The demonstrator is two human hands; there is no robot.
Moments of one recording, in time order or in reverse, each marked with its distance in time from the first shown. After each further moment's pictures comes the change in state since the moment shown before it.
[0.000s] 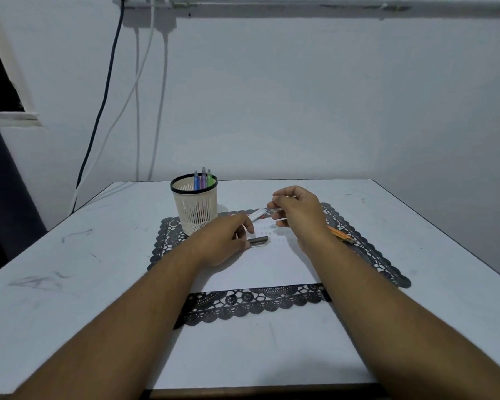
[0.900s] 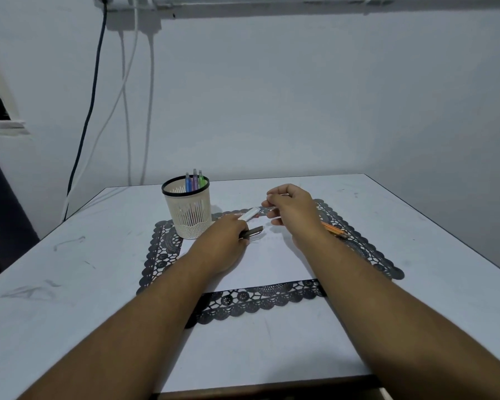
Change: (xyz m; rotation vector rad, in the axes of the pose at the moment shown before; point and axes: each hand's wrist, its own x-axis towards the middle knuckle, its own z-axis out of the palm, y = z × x) left_hand 0.010 0.012 0.021 0.265 0.142 0.051; right_hand 0.006 0.005 -0.004 0.013 0.002 0.006
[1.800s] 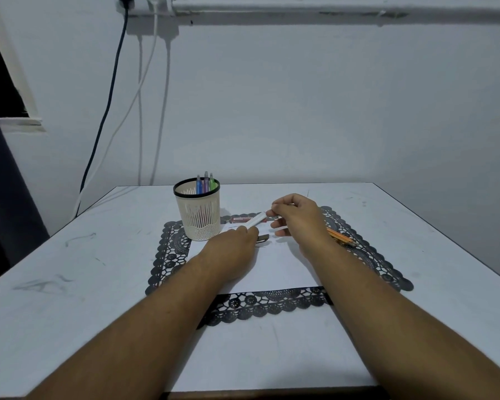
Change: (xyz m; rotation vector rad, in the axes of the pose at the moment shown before) left_hand -0.009 0.012 0.001 0.302 -0.145 -0.062; right_hand -0.003 0.004 0.005 0.007 -0.043 0.026
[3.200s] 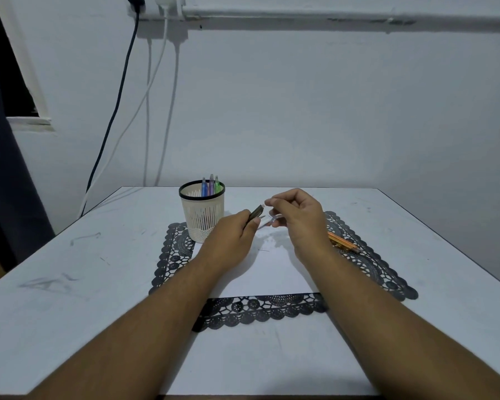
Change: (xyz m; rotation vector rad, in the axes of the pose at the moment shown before) left_hand 0.001 -0.013 -0.009 -0.718 0.326 -0.071; right_hand -0.014 -0.010 0.013 0.172 -0.013 -0.220
